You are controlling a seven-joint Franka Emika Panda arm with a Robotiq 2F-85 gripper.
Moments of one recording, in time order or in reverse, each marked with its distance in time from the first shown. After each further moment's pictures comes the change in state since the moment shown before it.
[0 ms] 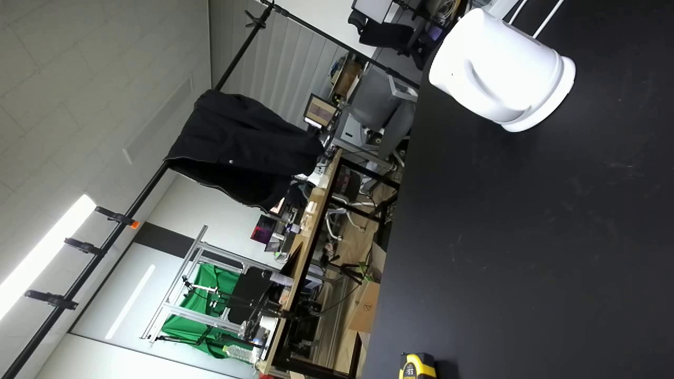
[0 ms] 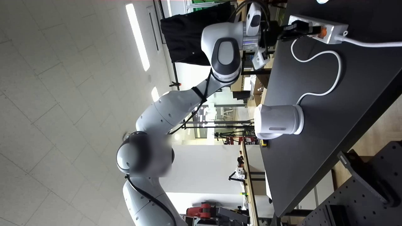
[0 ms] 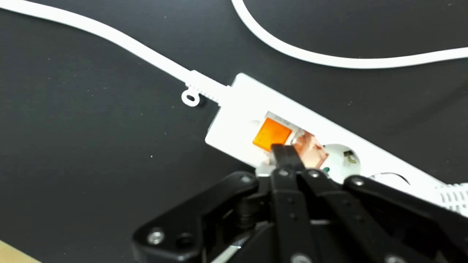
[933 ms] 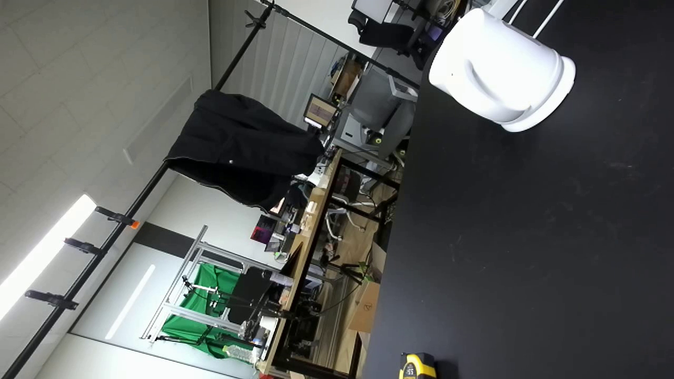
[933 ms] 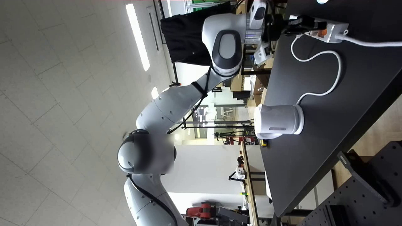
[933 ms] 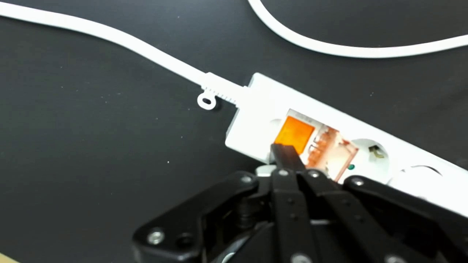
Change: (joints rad) arm -0.040 0.033 0.002 0.057 0.028 -0.063 0.007
